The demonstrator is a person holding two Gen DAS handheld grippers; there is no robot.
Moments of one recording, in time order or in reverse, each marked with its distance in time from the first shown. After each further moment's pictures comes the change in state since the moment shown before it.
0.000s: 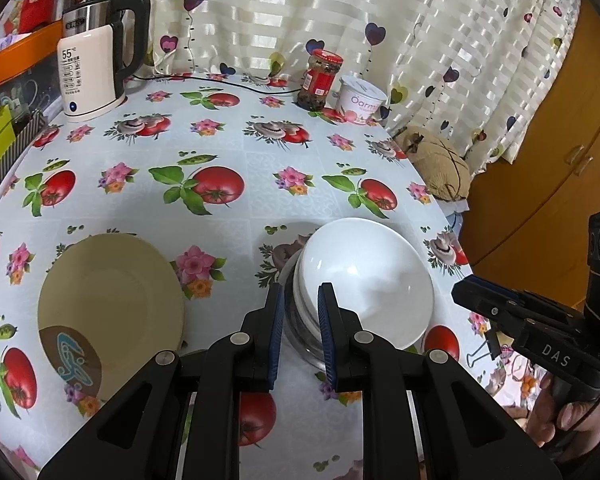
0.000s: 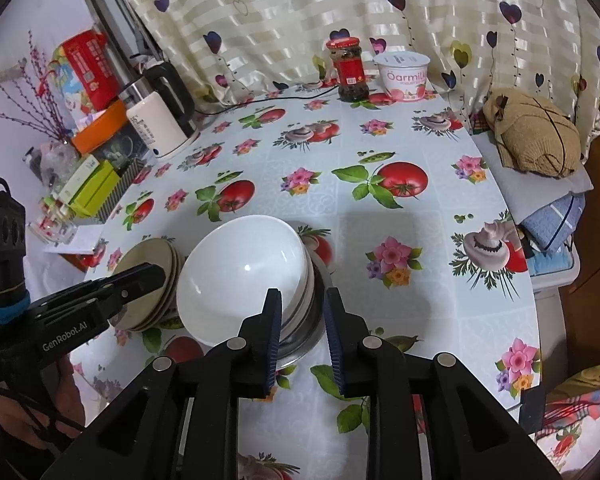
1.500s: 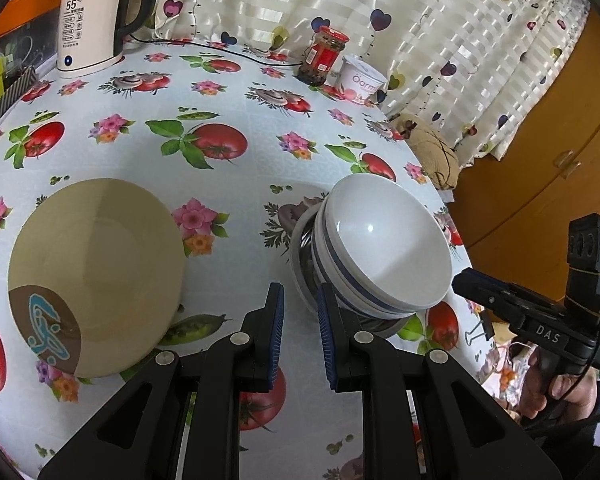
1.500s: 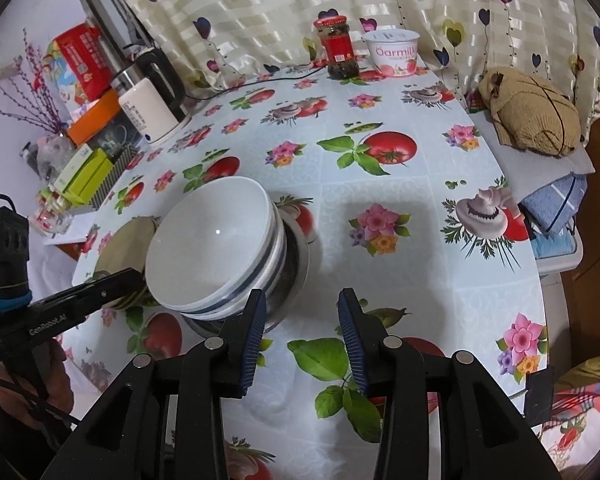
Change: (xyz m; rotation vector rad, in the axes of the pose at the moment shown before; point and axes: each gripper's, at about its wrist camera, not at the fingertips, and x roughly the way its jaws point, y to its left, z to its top) left arm 0.019 0.031 -0.028 -0.052 0.058 -0.108; right arm 0.015 -0.022 -0.023 0.010 0.041 0.001
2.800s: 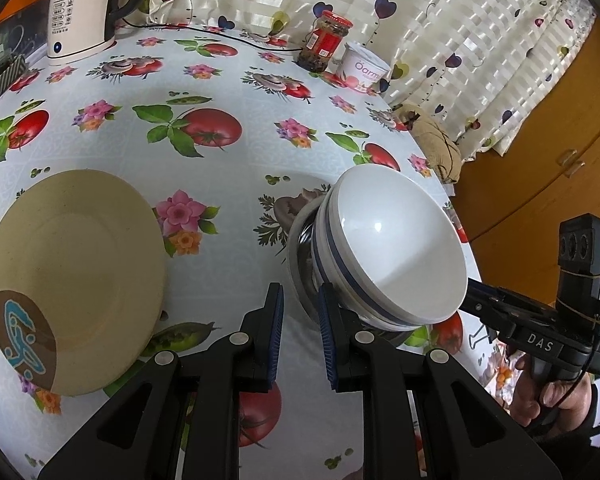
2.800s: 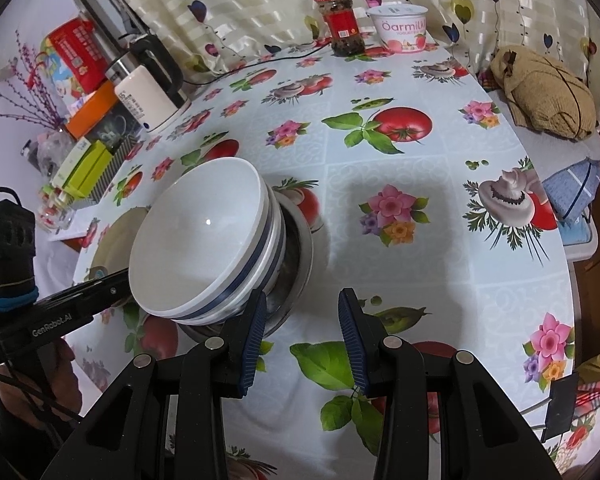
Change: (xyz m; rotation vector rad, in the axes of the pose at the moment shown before) left arm 0.021 -0.001 0.005 -0.013 0.040 -0.007; right arm 0.027 -0.006 0.000 0.020 0.056 0.043
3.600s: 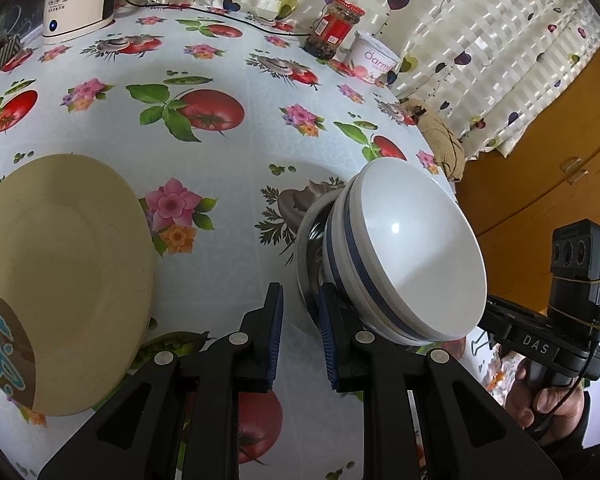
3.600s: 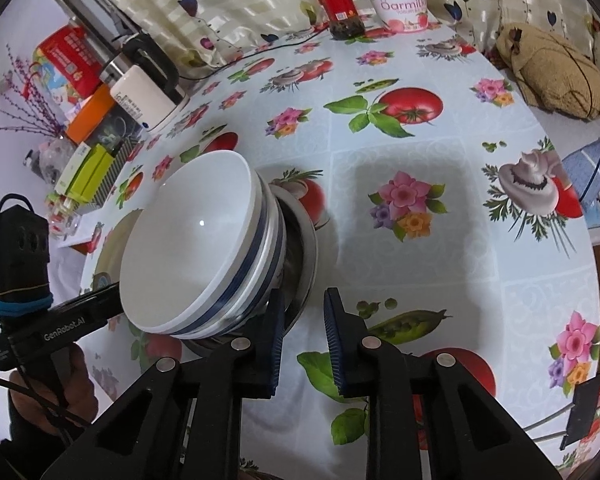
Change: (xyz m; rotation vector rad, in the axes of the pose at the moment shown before) left arm 0.021 0.009 0.006 -0.042 0.043 -0.024; right arm 0.020 -0.005 0.004 0.053 0.041 0.055
